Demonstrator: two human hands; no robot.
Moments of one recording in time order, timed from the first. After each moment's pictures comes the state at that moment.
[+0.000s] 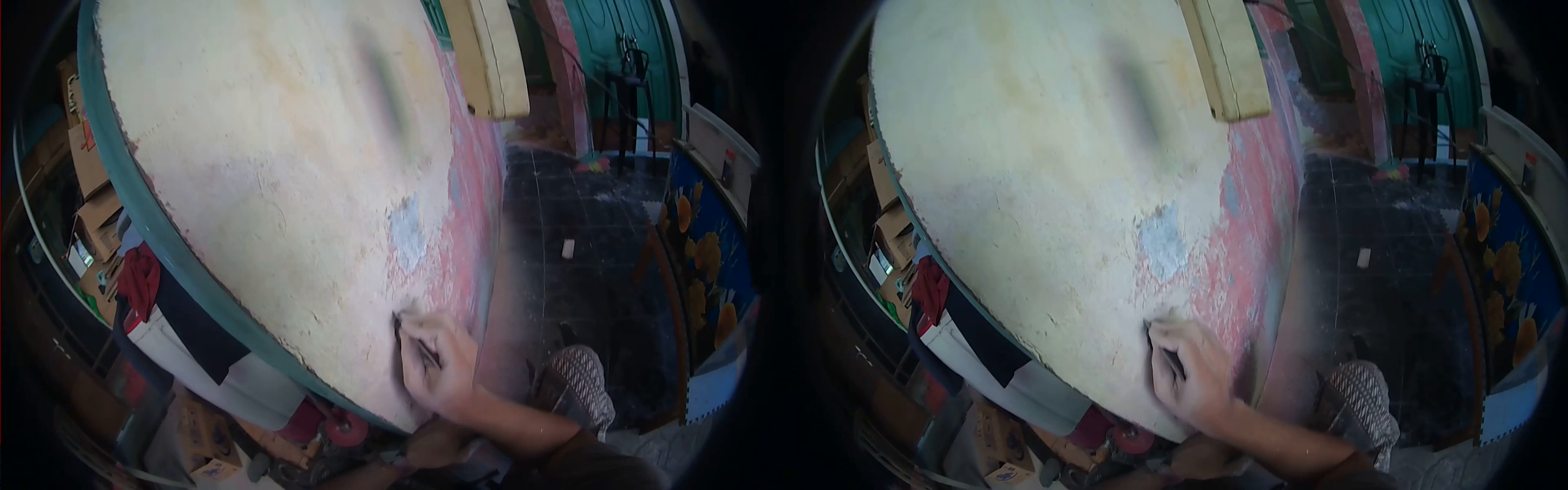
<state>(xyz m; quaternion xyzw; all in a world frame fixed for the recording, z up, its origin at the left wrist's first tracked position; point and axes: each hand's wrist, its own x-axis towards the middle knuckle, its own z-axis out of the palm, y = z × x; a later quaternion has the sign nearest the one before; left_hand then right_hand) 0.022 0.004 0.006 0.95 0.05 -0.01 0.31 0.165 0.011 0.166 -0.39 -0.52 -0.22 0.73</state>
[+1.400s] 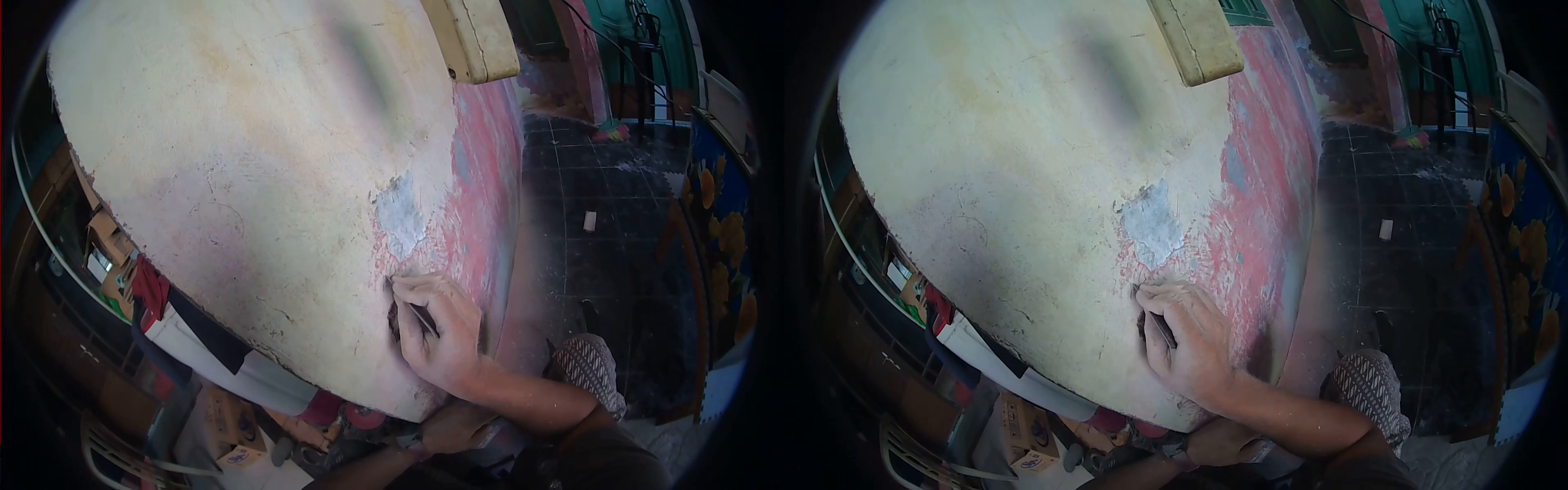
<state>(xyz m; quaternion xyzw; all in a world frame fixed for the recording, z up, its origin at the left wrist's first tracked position) 0.041 0.013 0.007 0.95 0.00 0.00 0.30 0.184 0.025 0.181 -0.37 -0.52 -0.19 0.75</state>
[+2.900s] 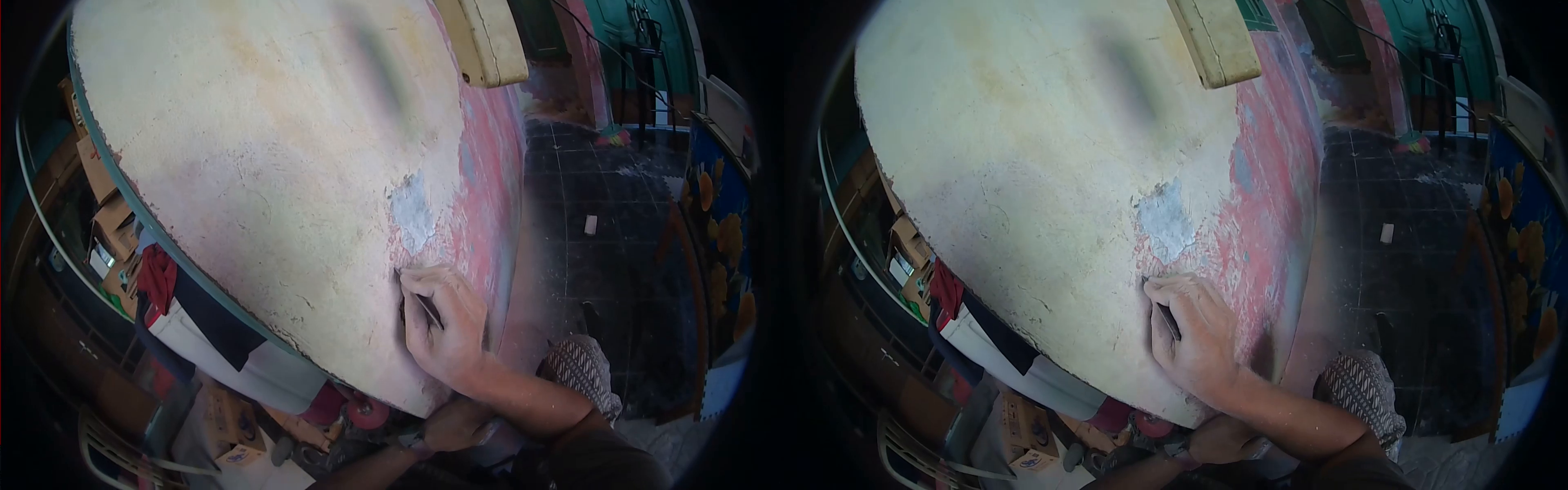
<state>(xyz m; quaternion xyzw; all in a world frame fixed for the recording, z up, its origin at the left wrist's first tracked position) 0.036 0.008 0.025 0.95 0.01 0.01 0.30 0.174 0.020 0.189 -0.38 -0.51 -0.21 0.74</state>
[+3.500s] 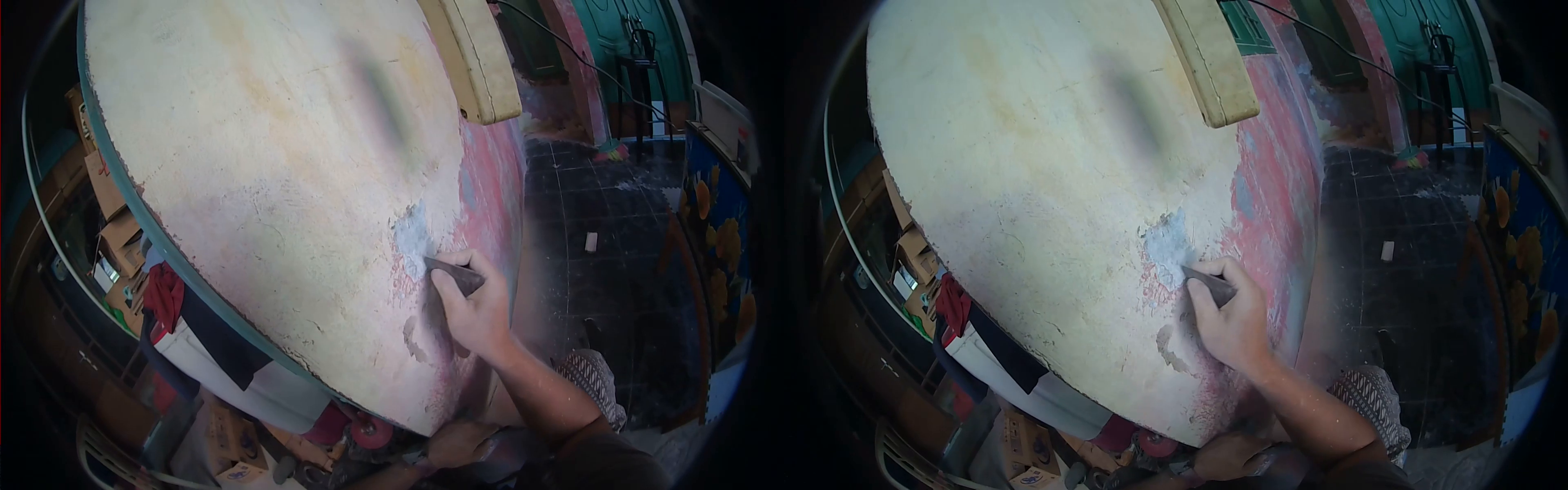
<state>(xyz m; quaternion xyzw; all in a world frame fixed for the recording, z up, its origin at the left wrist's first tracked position) 0.038 0.009 0.020 0.95 0.06 -0.03 0.30 0.221 0.038 0.190 -0.41 -0.42 0.07 0.81</state>
